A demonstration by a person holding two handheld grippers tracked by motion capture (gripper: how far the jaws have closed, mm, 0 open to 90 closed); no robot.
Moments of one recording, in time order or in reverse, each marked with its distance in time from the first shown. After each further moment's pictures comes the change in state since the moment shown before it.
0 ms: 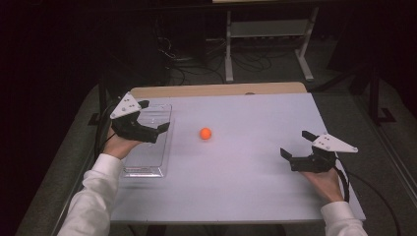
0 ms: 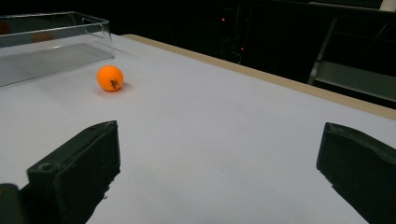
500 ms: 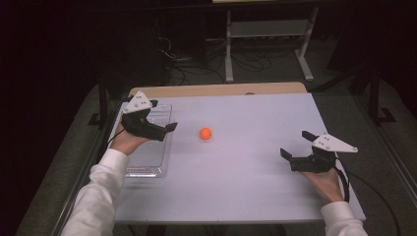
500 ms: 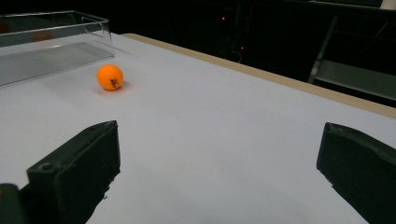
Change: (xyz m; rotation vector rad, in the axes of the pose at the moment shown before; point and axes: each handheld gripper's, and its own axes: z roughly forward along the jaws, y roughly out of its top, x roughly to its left) left arm -0.003 0.007 0.023 0.074 -0.049 0.030; right arm 0.000 -0.001 0.000 0.002 0.001 0.002
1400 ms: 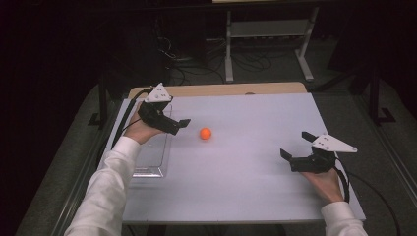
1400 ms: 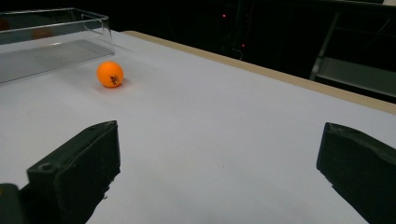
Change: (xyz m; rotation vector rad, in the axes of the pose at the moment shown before) left arm 0.002 0.023 0.039 0.079 -0.071 0.058; right arm -0.001 -0.002 0.001 0.011 0.001 0.000
